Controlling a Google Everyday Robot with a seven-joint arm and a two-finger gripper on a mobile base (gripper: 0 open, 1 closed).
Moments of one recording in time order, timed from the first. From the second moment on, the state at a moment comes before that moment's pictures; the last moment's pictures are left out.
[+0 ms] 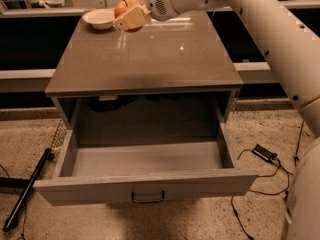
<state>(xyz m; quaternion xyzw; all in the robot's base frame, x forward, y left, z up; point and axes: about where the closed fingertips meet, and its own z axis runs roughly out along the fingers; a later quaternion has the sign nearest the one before) 0.711 0.070 0.997 -0.49 0.68 0.25 0.48</state>
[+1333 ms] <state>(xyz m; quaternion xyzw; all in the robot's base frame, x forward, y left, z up) 0.560 -0.005 0.816 -0.46 0.67 0.36 0.46</state>
